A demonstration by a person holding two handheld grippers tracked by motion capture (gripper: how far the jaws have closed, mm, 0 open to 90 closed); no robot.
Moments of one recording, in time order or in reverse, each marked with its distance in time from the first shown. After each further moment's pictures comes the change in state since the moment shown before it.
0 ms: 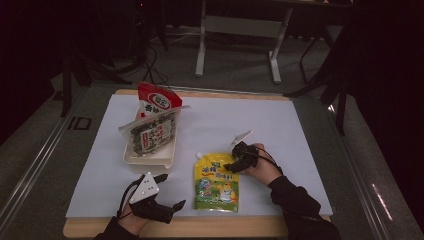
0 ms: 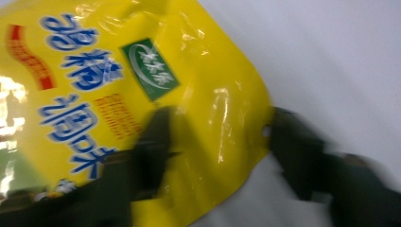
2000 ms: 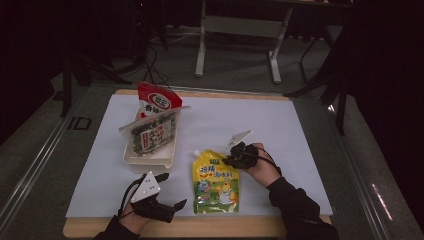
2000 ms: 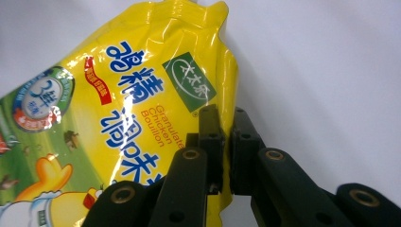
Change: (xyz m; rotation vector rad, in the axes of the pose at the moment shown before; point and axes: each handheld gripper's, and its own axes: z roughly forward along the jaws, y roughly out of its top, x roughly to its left) left arm 0.000 0.004 0.003 -0.010 -0.002 0.014; right arm 0.022 0.015 -0.031 -0.088 0.038 -0.100
